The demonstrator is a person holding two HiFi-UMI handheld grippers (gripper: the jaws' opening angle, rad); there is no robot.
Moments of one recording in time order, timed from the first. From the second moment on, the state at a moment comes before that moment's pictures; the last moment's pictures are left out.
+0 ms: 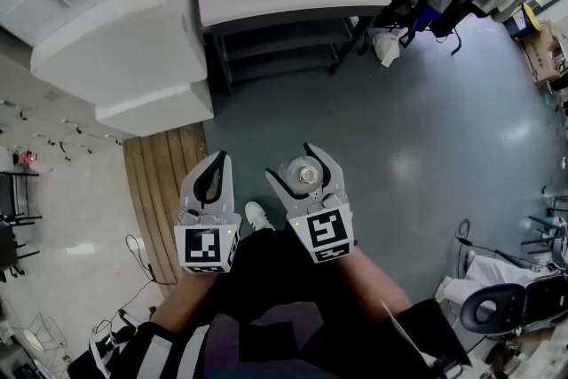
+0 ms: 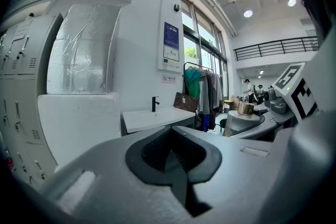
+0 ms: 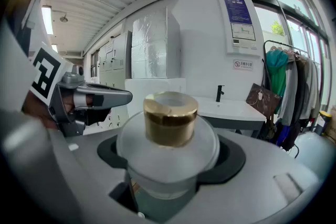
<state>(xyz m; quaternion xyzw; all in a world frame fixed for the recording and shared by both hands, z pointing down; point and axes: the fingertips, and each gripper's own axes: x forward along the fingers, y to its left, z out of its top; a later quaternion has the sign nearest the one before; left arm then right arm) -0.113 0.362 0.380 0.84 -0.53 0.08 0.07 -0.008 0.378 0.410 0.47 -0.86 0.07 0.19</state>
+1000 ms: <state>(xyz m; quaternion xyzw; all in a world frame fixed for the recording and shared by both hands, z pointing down) -0.111 0.362 0.367 0.85 -0.52 0.08 0.06 -0.004 0.364 0.379 0.49 -0.85 0.07 0.15</state>
